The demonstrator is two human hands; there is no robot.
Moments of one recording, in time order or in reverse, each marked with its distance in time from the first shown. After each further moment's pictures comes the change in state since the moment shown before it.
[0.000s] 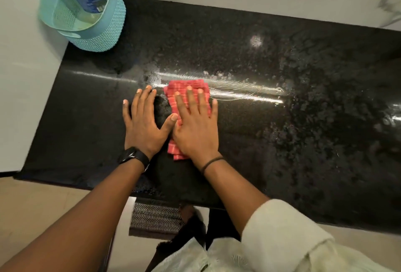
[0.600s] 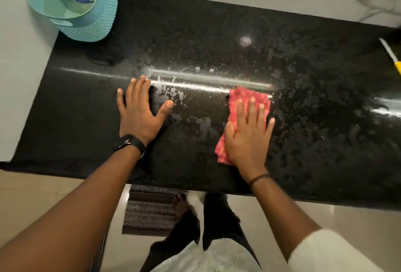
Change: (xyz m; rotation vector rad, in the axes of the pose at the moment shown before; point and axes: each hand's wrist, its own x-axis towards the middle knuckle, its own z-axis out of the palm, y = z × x) left_hand 0.002 -0.005 0.002 -0.022 0.023 0.019; right_hand -0.080 0.102 -0.016 0.018 0.060 0.402
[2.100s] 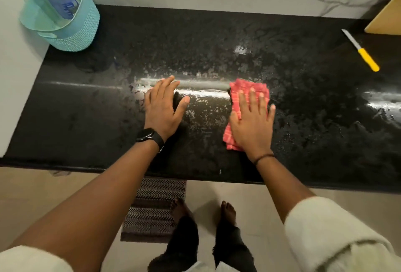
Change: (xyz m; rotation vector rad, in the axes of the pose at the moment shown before) left_hand -0.029 0.117 0.034 -0.064 -0.004 0.158; right_hand 0.016 0.103 -0.018 -0.002 0.028 -0.037
